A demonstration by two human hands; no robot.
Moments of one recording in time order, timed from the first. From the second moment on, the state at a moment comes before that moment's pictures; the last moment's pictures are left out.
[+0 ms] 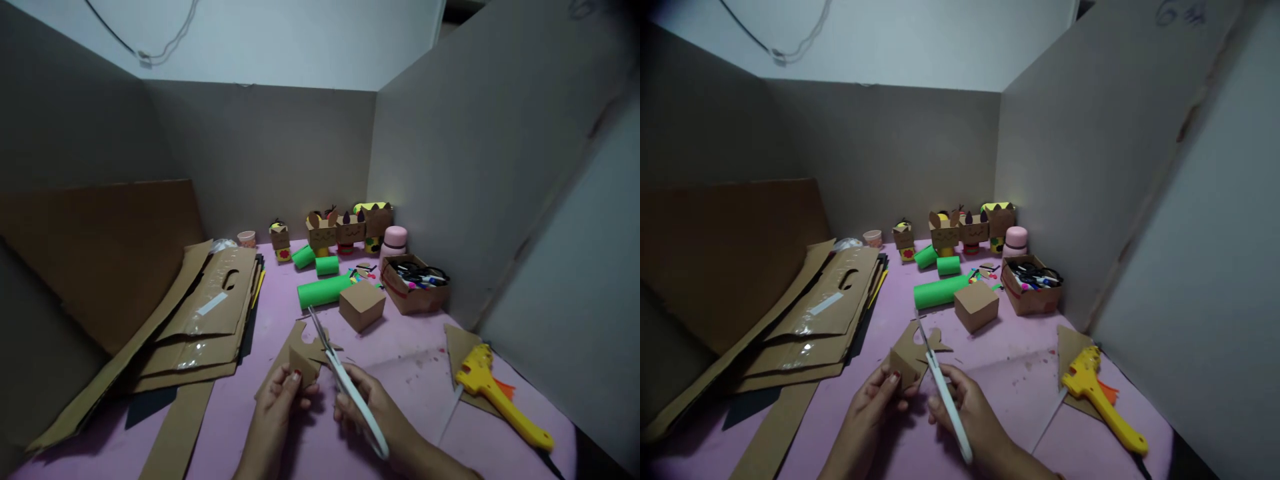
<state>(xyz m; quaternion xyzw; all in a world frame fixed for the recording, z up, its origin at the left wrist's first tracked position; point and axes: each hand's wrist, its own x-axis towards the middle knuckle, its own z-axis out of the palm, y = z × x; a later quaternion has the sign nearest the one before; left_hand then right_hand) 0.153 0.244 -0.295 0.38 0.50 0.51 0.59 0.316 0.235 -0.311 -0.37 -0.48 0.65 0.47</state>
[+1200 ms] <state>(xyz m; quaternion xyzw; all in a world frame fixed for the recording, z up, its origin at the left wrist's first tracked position) 0.262 0.364 -0.230 0.72 0.51 0.38 0.27 0.339 0.258 -0.290 -0.36 -0.23 0.52 0.74</state>
